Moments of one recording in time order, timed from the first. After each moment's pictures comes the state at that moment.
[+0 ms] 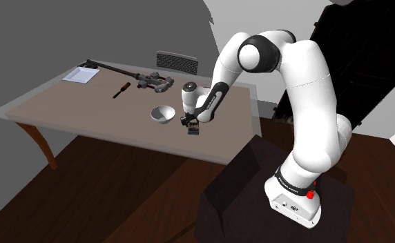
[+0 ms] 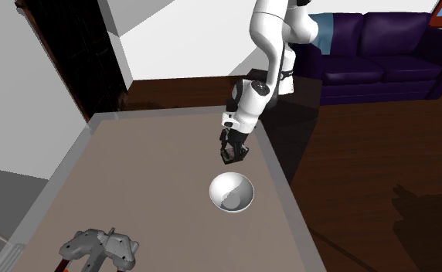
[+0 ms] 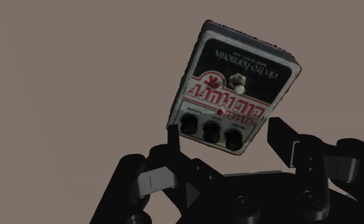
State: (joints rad) arm -0.09 0.69 -0.03 -2.02 -0.72 2.79 0.98
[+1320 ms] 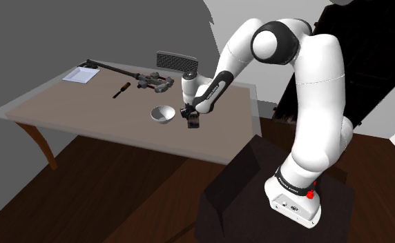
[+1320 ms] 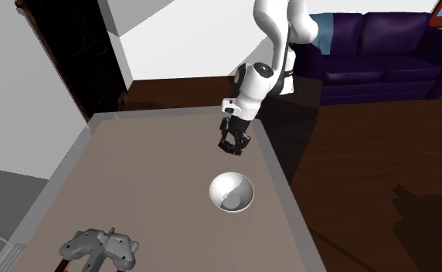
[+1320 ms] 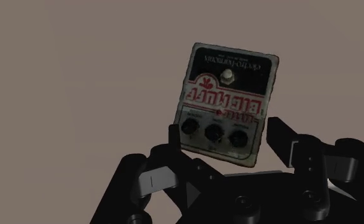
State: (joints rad) arm -0.13 0.54 0.03 -2.07 -0.66 2.70 0.89
